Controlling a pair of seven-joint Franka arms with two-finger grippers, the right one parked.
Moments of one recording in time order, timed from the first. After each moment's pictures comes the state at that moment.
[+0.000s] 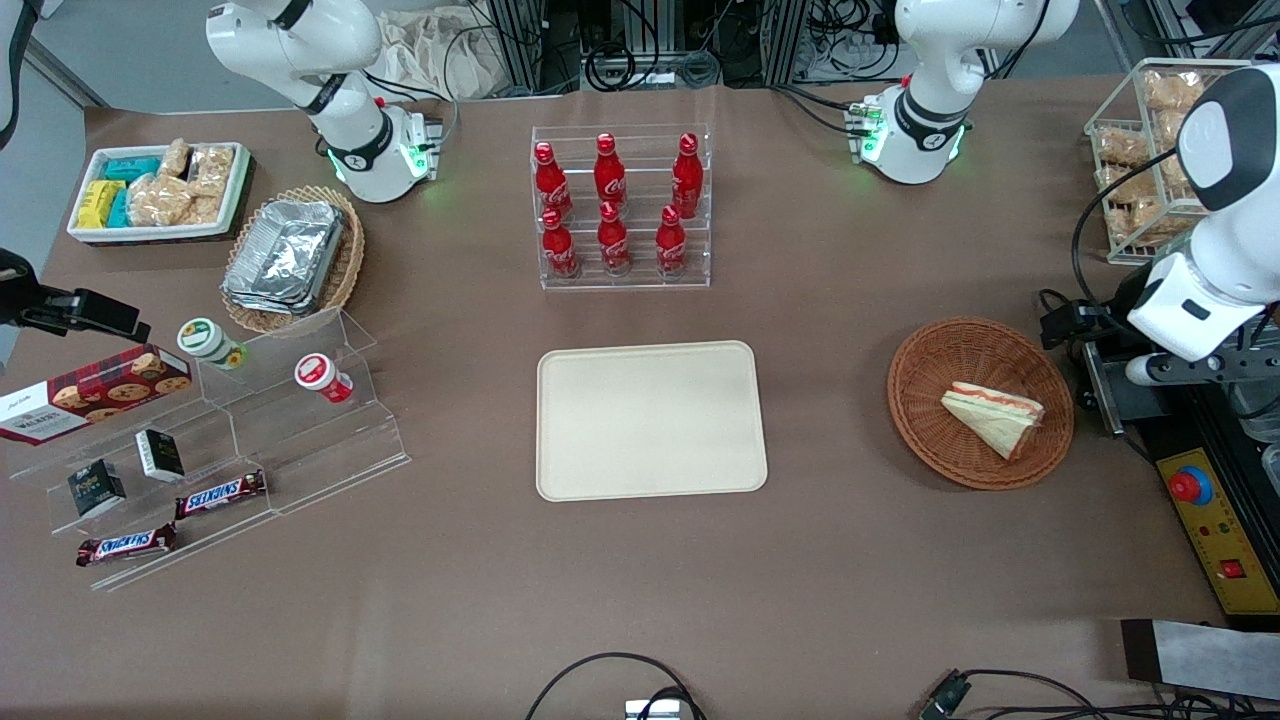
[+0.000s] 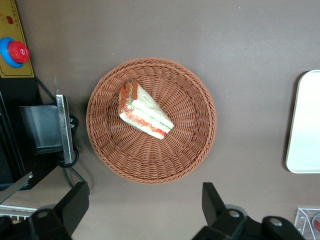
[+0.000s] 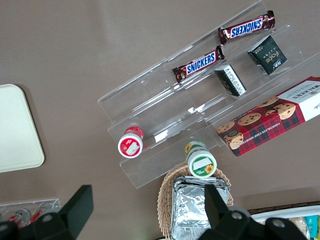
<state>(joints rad) -0.07 0.05 0.08 -1.78 0.00 1.74 -0.03</state>
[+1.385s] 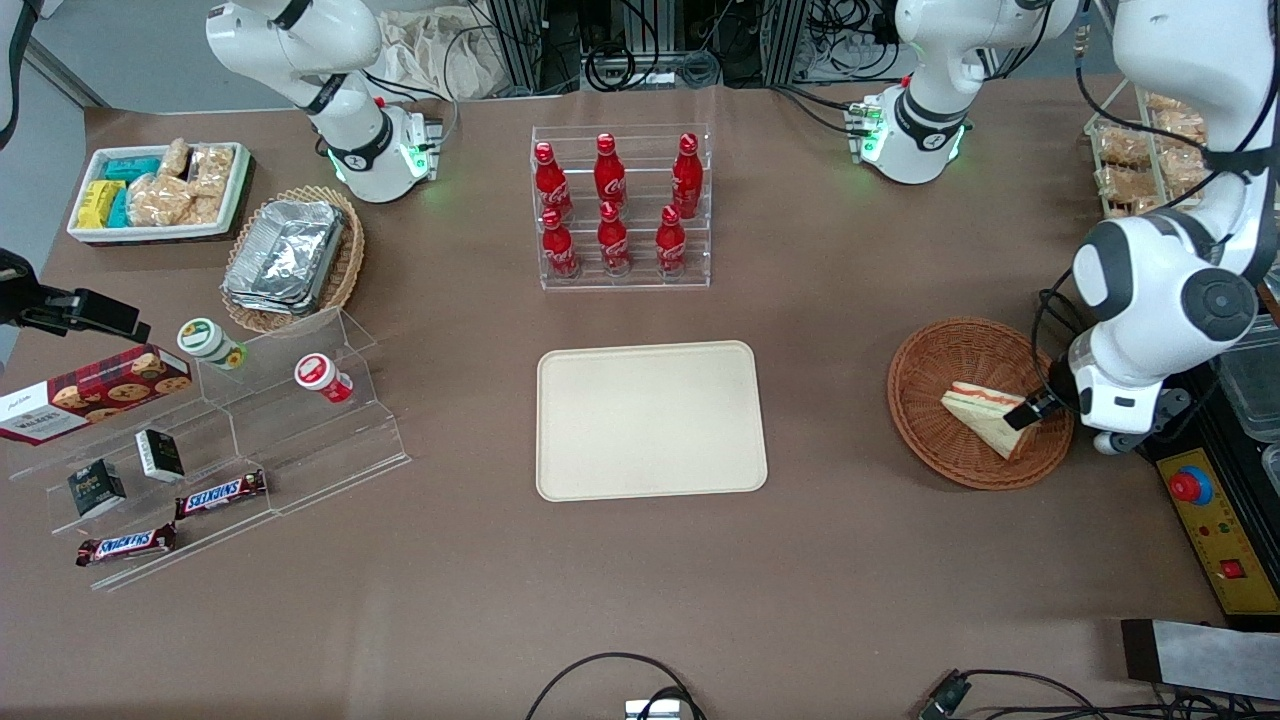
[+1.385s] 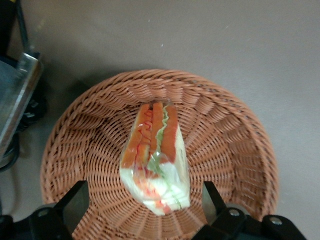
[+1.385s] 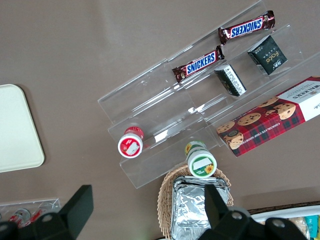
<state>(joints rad) -0.02 0.26 0.09 -2.12 0.00 2.35 -0.50</state>
